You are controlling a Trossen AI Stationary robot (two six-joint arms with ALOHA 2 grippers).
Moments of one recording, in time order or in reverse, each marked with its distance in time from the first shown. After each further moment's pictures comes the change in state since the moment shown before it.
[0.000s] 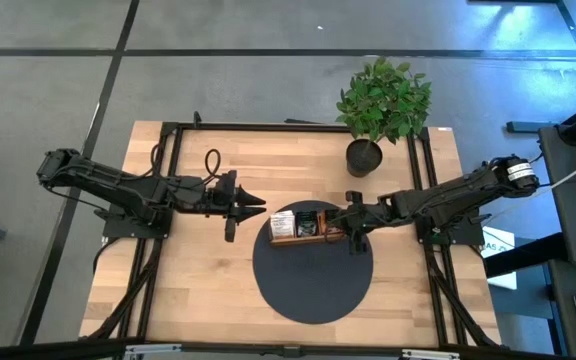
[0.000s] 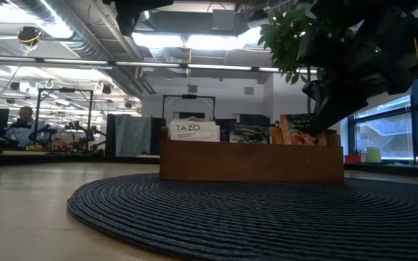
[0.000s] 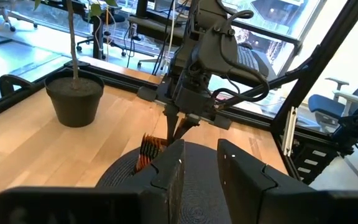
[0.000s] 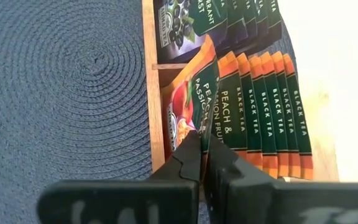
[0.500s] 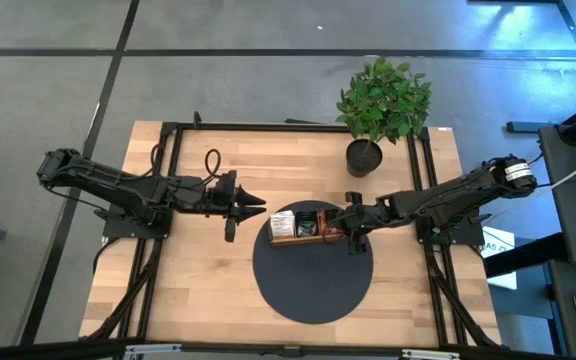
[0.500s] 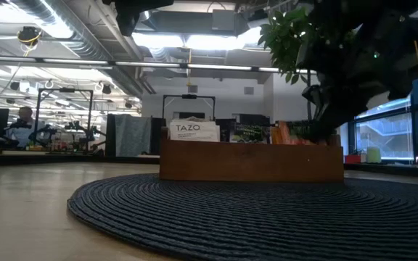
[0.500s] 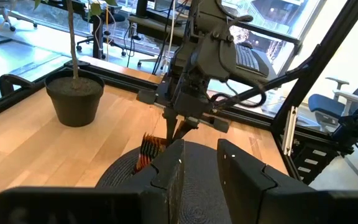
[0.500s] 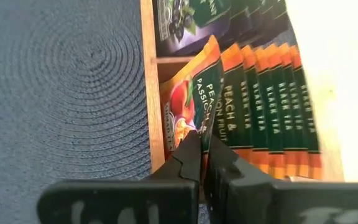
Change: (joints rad) left arm 0.000 0.000 0.000 -0.002 0.000 0.000; right arm 0.000 0.027 0.000 0.002 0.001 0.007
